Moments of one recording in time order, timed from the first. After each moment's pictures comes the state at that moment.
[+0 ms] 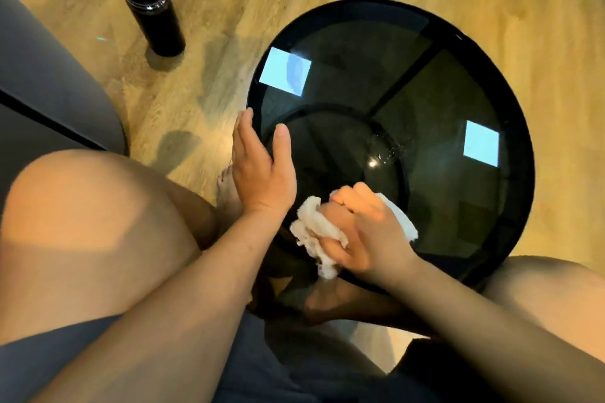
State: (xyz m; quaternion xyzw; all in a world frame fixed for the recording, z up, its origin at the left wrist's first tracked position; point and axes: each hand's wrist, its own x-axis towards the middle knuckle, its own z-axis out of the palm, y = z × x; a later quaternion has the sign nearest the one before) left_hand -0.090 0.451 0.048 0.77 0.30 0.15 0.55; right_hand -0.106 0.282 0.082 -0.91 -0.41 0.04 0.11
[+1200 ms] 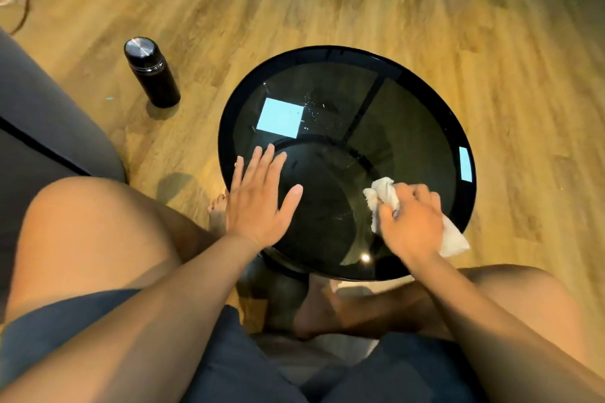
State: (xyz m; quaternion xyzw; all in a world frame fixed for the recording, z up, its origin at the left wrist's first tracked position) left_hand -0.121 0.427 0.048 0.98 0.03 0.05 0.19; right_hand -0.092 0.172 0.070 -0.99 0.01 -0.06 0.08
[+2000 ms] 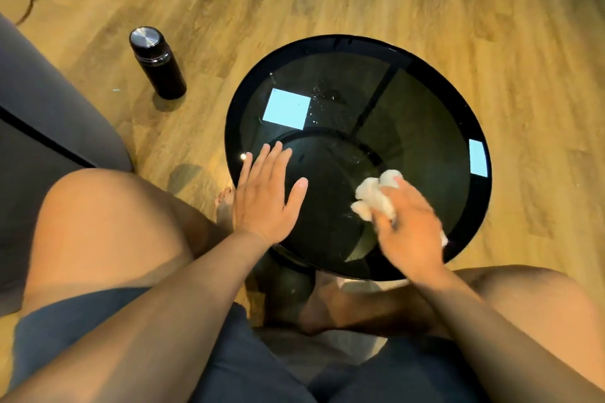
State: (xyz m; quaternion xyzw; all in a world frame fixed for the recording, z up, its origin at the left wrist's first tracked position) left_hand -0.121 0.426 0.049 0.97 0.06 0.05 0.23; right_hand -0.110 0.191 0.076 -0.97 -0.14 -0.05 0.19
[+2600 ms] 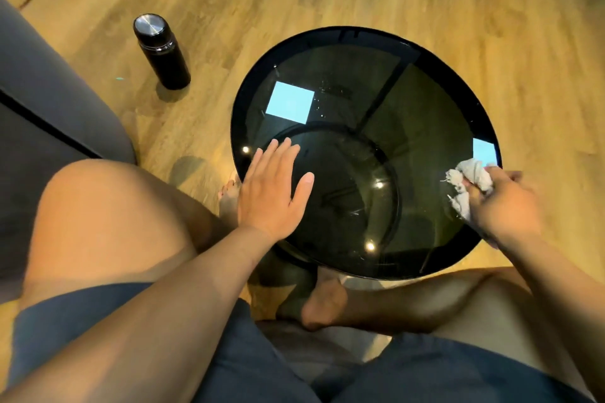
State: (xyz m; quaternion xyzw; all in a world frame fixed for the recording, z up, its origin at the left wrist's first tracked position) left_hand -0.121 0.427 0.050 0.97 0.07 0.05 0.24; right_hand -0.041 0.075 0.080 -1.00 0.07 -0.01 0.06
